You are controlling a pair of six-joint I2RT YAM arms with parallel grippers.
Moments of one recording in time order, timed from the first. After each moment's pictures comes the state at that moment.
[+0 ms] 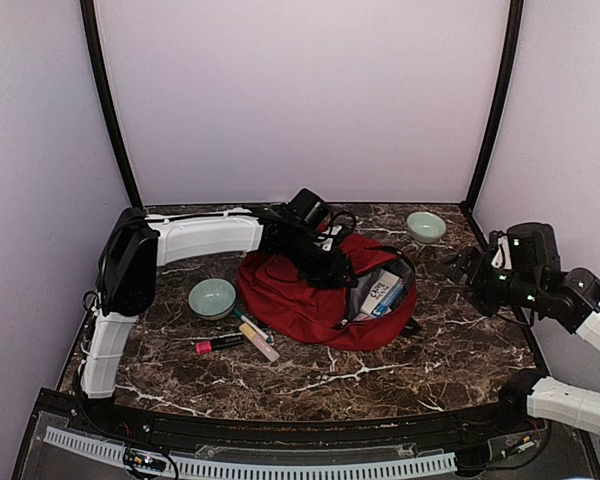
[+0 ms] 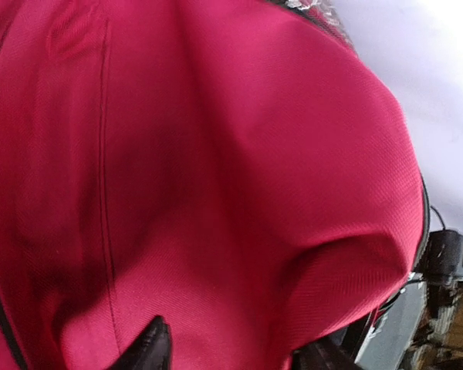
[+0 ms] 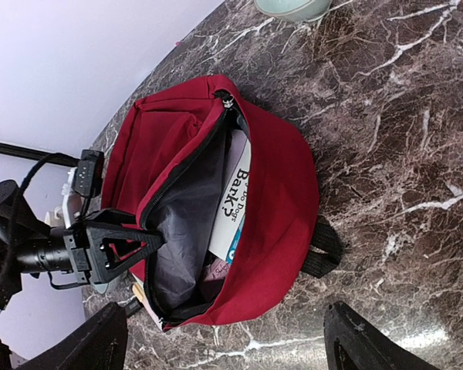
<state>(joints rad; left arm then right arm) -0.86 2.25 1.90 -0.56 0.44 -0.52 0.51 0.66 0.70 -0.67 0.00 0.99</state>
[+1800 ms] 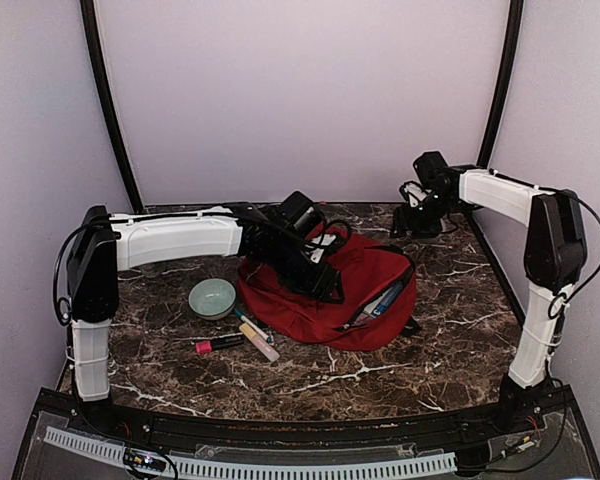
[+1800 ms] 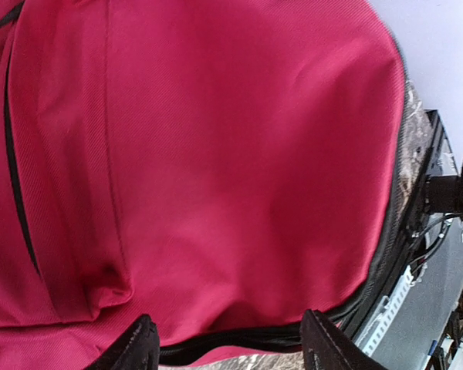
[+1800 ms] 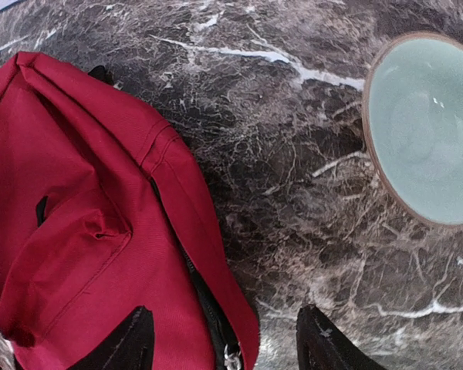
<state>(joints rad) -0.92 2.04 1.72 -0.68 0.32 -0.38 0.30 1.92 1.62 -0.79 -0.15 0.19</state>
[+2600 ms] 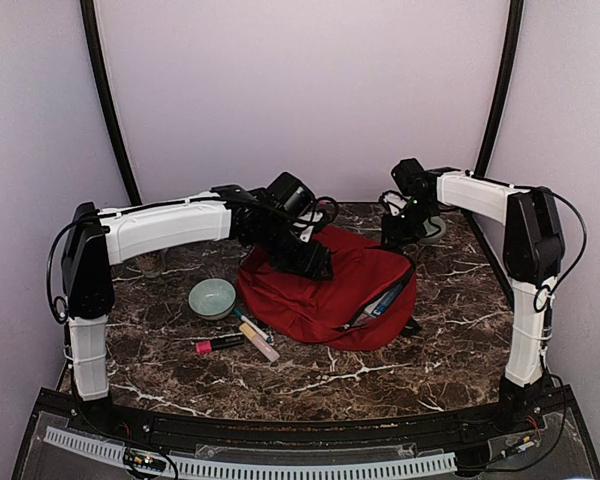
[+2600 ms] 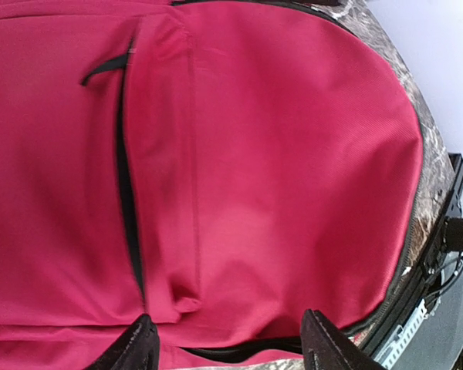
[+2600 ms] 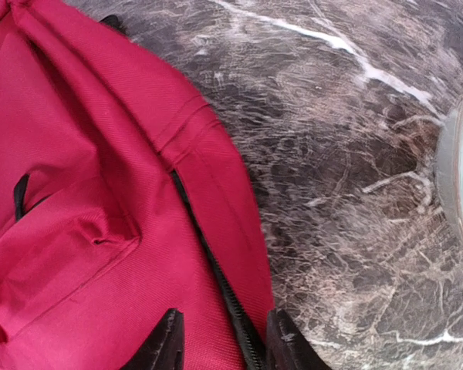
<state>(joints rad) -0.87 2.01 1.78 -0.73 0.19 -0.38 0.37 2.07 1.74 -0.85 -0.11 0.09</state>
